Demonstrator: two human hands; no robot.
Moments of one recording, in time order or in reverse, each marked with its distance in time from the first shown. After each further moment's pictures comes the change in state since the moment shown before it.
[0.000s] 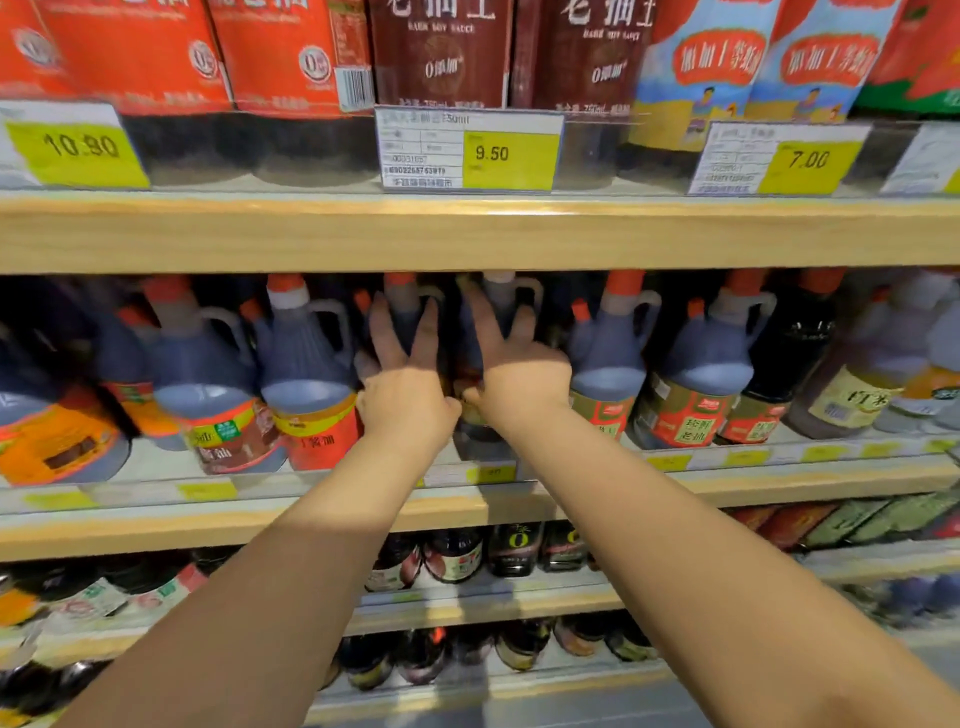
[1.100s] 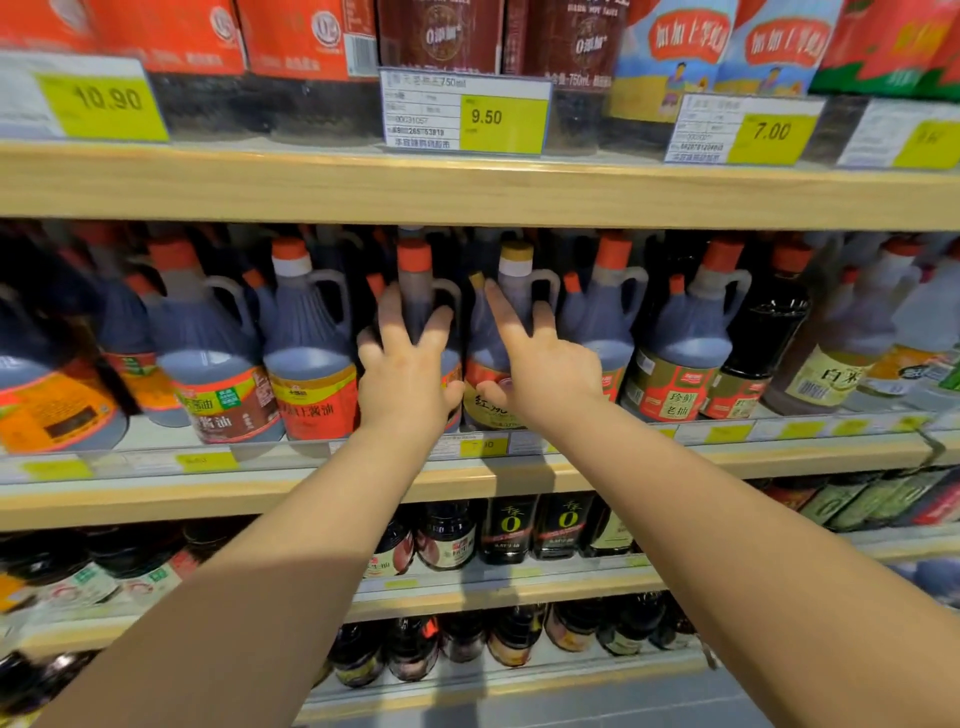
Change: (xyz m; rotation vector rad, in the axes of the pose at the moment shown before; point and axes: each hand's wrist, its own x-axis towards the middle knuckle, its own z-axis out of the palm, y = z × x) left_hand -0.026 0.002 -0.004 0.180 0.046 0.100; right_hand -0.042 0.027 -0.009 -0.112 0.024 -0.106
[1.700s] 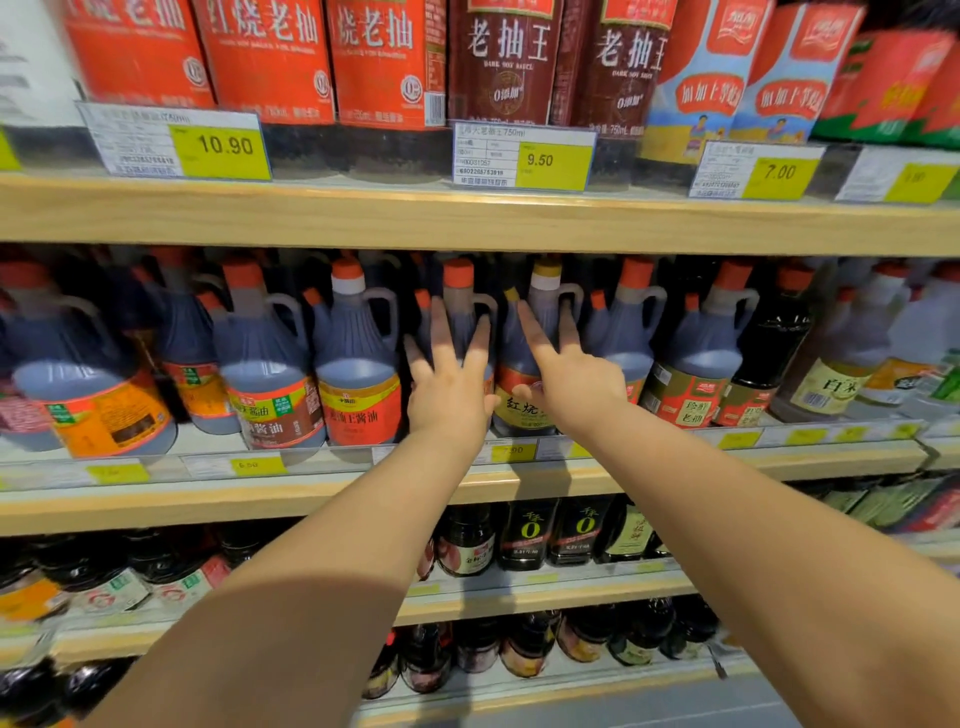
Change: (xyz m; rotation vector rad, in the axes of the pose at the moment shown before) left_hand -0.003 -0.005 0.004 -0.087 -0.098 0.067; right_hand 0.001 -0.005 0.002 -0.011 -0.015 0.033
